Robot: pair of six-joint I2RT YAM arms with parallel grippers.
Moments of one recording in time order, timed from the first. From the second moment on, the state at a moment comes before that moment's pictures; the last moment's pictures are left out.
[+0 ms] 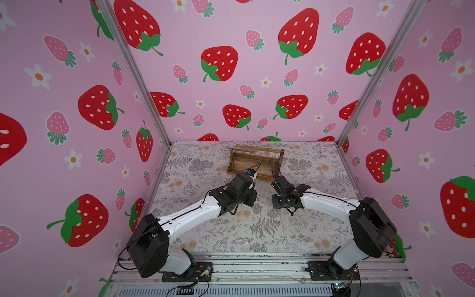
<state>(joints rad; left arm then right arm) -0.78 1.41 0.99 -0.34 -0.06 -0.29 0.74 1.61 0.98 -0.59 0.31 0.53</state>
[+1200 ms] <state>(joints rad) -0.78 1.38 0.97 -0.36 -0.06 -0.28 0.74 1.66 0.94 -0.62 0.36 0.54</state>
